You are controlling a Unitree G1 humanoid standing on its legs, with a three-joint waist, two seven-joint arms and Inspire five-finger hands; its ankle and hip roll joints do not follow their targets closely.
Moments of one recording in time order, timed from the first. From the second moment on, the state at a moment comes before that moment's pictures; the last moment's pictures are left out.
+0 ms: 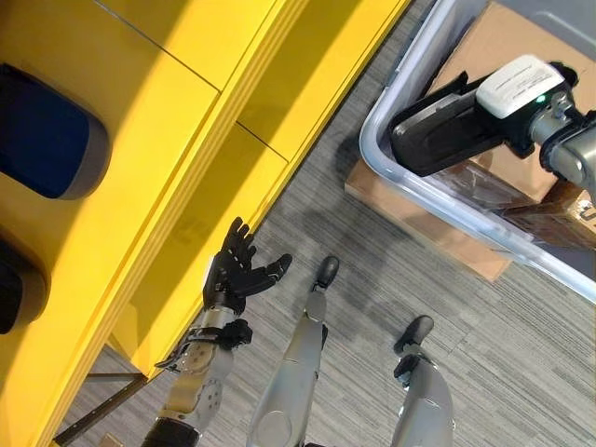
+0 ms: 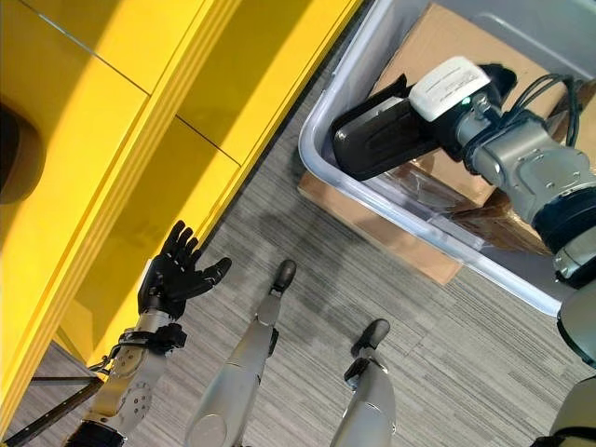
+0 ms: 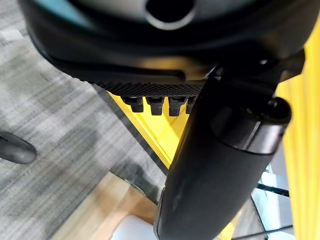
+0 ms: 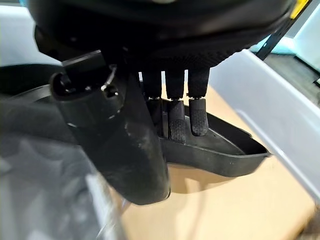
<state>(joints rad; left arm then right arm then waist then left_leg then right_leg) -0.03 0.39 -0.23 0.13 -0.66 -0.26 0.15 -1.37 -1.12 1.22 0.68 -0.58 -0.12 -0.04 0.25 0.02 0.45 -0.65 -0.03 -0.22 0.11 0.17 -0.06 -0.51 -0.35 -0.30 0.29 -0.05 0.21</state>
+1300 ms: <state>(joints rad) -0.06 0.63 -0.14 0.15 -0.01 -0.20 0.20 -1.19 -1.32 1.04 0.13 -0.39 -0.32 0.06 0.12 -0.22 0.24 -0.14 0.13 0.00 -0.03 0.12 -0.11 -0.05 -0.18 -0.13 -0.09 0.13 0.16</state>
